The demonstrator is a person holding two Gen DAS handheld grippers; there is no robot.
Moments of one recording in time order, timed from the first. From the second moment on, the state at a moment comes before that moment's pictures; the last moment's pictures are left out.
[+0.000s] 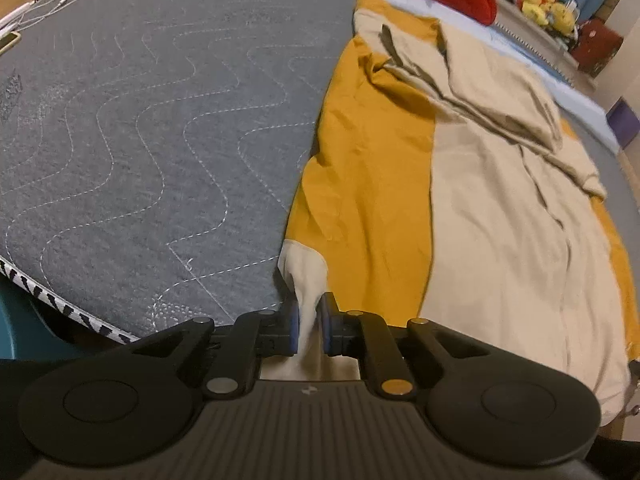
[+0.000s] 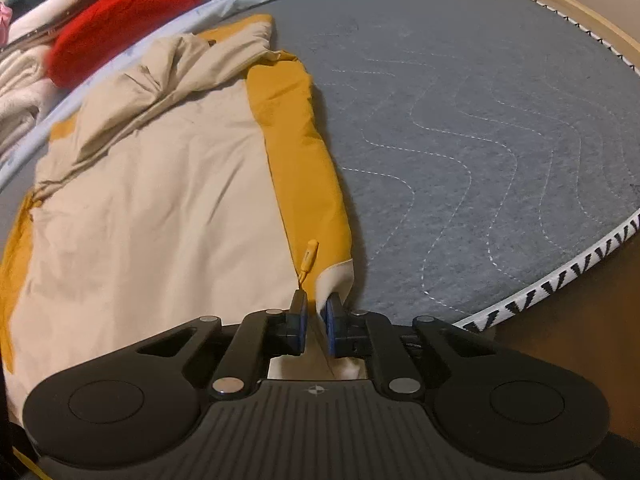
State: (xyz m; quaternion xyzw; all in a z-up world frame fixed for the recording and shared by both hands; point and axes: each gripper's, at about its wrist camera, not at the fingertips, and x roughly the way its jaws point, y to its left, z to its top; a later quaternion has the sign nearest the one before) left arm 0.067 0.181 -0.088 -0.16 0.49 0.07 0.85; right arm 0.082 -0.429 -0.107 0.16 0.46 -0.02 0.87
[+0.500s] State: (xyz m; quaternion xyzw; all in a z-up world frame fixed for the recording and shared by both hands) left arm 0.067 0.172 -0.097 -0.12 0.51 0.07 0.85; right arm 0.082 -0.422 -0.108 0.14 0.46 -0.03 0.88
